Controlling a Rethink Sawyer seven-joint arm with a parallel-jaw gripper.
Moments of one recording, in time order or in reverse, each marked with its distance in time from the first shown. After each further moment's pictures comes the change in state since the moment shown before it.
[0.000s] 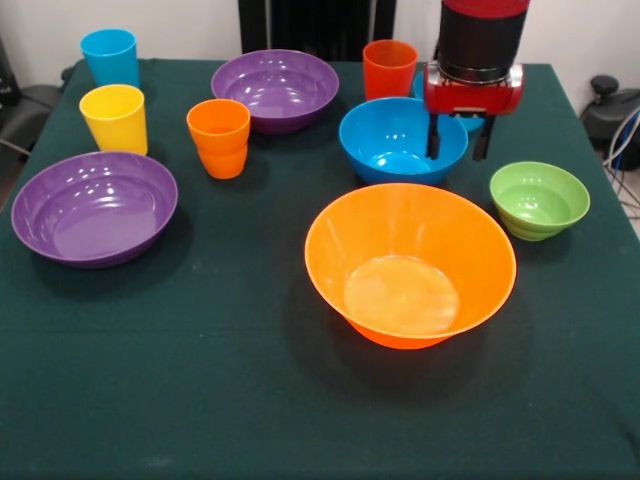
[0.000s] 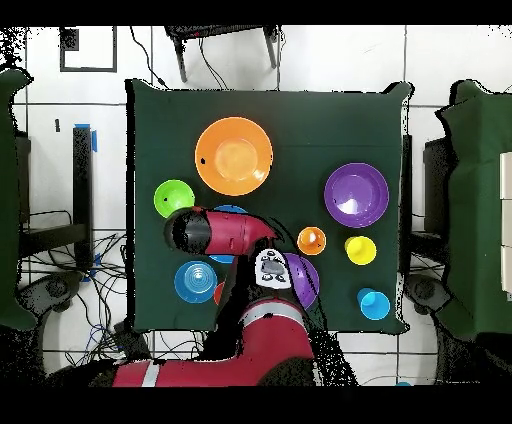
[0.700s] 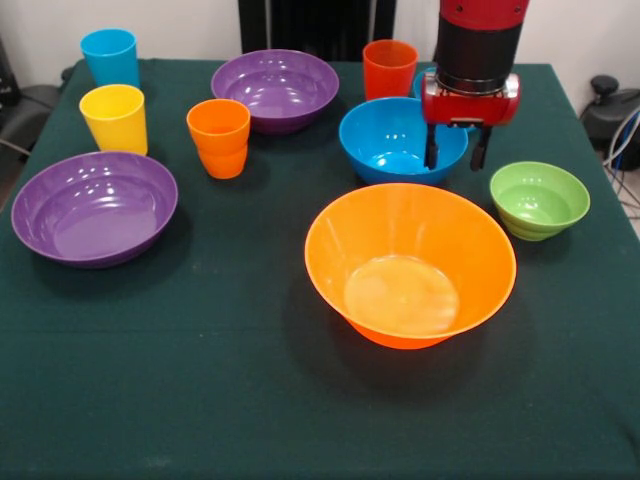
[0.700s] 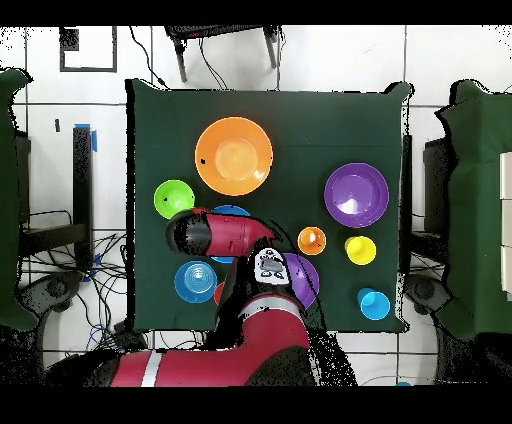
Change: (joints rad) arm 0.002 0.025 -0.001 0.000 -0.004 -0.042 0.000
